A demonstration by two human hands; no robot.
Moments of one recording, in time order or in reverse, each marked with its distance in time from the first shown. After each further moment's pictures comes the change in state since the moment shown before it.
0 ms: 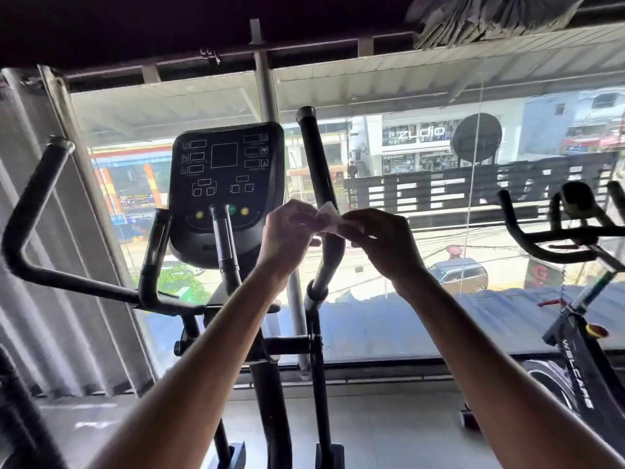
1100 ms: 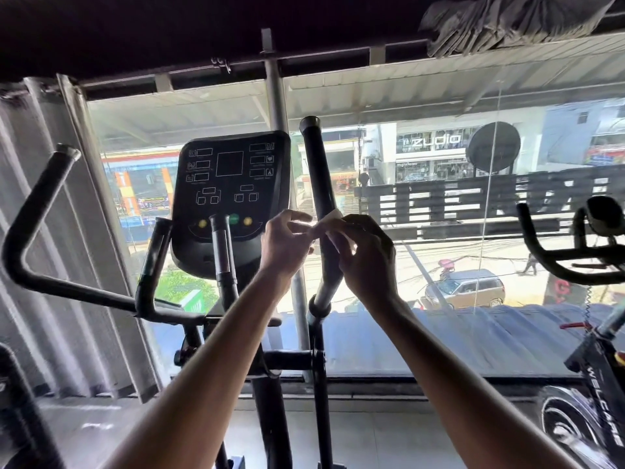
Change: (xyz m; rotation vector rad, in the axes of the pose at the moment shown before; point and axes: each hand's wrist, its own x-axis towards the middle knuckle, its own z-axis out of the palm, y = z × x) left_hand 0.035 -0.017 0.011 0.121 0.141 -0.115; right_hand 0.023 0.031 0.041 -0.374 0.260 -0.367
